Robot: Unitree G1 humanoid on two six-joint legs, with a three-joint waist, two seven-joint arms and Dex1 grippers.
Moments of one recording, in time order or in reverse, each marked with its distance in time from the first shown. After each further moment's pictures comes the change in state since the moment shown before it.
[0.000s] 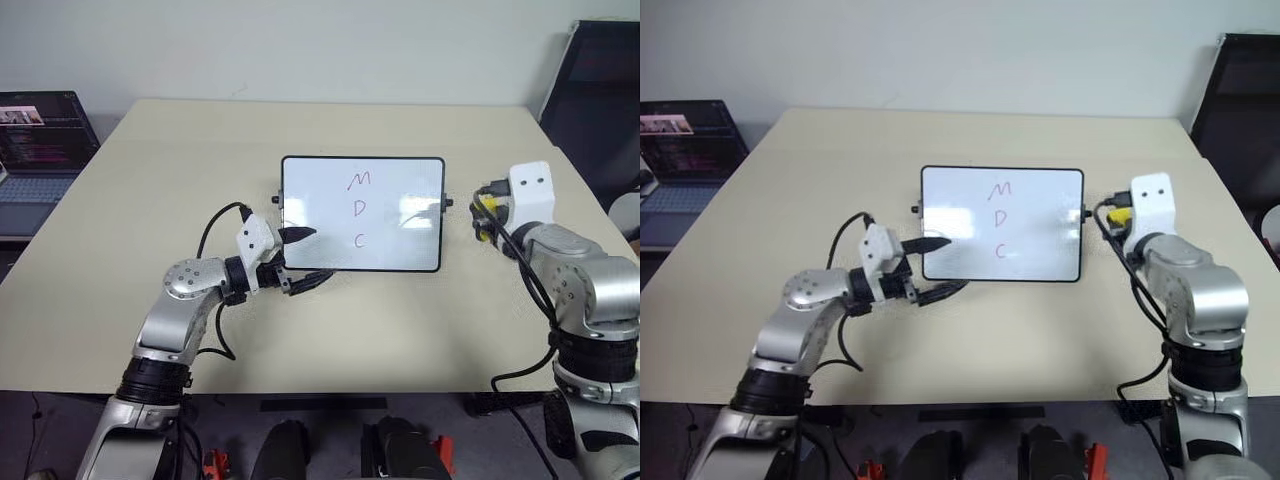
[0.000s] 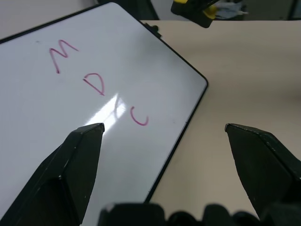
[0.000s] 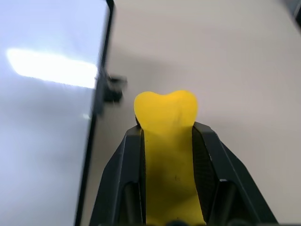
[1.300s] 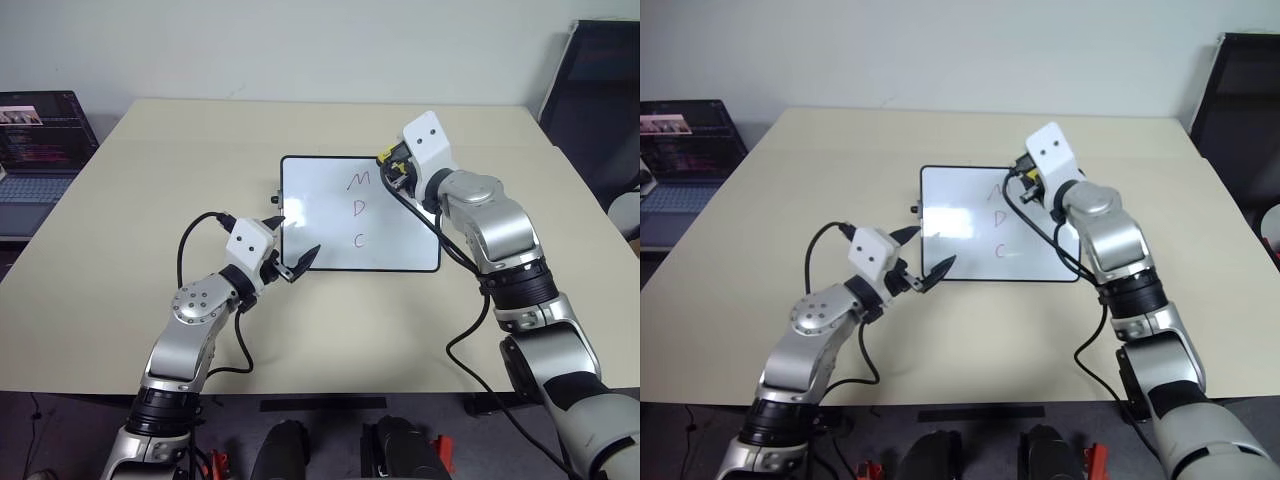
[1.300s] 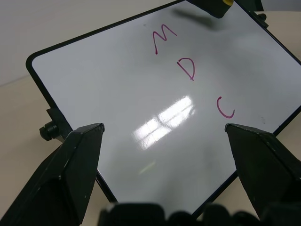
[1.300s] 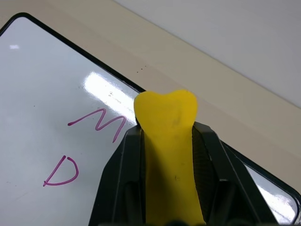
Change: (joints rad) left arm 0.113 -0.078 0.024 -0.130 0.117 0.024 0.368; right arm -0.320 0.126 0.294 0.535 -0.199 -0.506 0.290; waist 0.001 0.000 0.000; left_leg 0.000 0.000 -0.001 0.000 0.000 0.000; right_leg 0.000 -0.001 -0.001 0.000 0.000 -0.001
